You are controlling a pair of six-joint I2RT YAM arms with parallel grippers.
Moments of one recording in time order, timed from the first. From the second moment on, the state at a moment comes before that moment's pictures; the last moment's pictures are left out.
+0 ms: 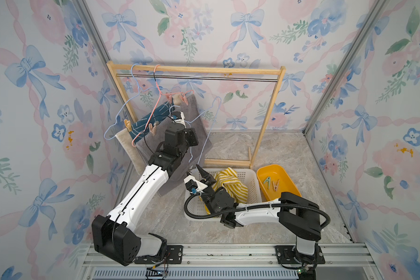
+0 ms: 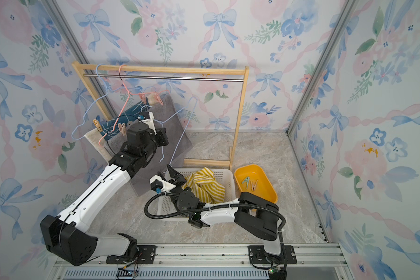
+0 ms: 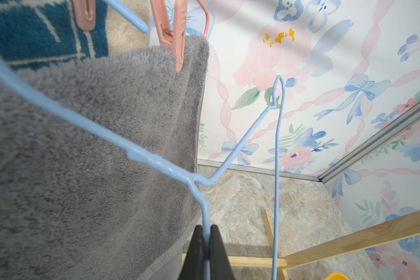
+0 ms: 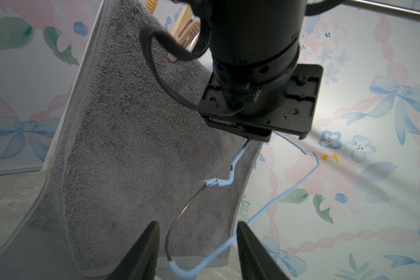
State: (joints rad) left arm -0.38 1.35 1.31 -0.24 -0.18 -0.40; right arm 1.26 1.92 1.07 1.13 0.69 -0.72
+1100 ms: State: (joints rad) left arm -0.38 1.37 1.34 -0.25 -0.14 -0.46; right arm 1.23 1.98 1.13 1.28 0.81 -0.72
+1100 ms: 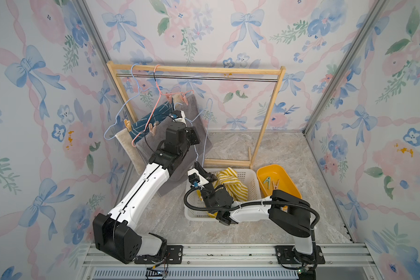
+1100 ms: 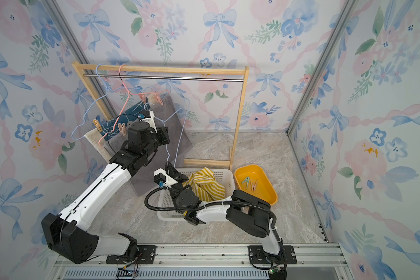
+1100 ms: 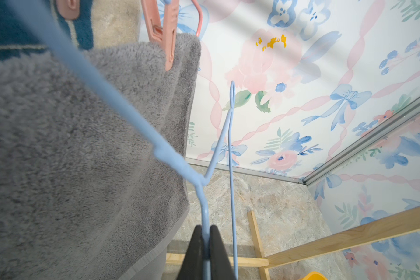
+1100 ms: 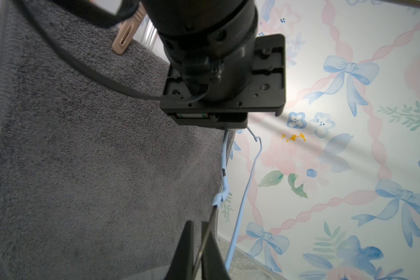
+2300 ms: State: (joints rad) left arm -0.39 1.19 1.39 -0.17 -0.01 -0.38; right arm 1.08 1.26 0.91 0.67 0.96 -0.18
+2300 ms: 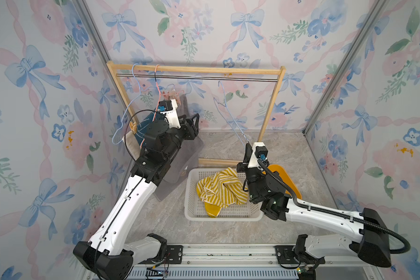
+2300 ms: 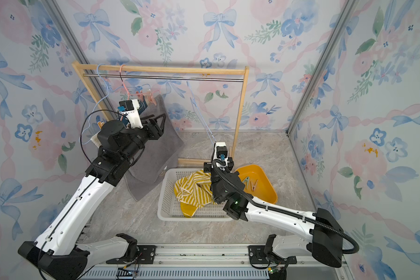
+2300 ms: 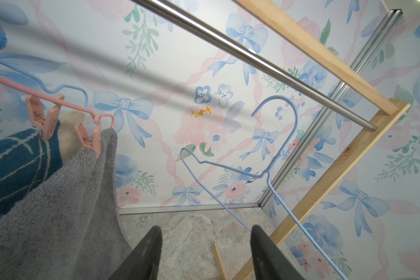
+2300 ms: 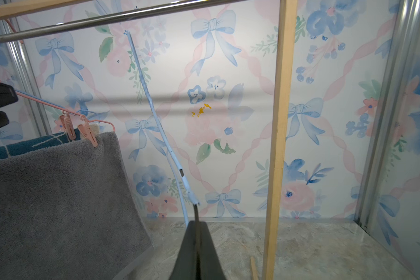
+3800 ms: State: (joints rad) left arm -0.39 1.21 1.29 -0.14 -0.08 -0.31; right arm 0.87 0.98 1.15 0.06 0.77 0.07
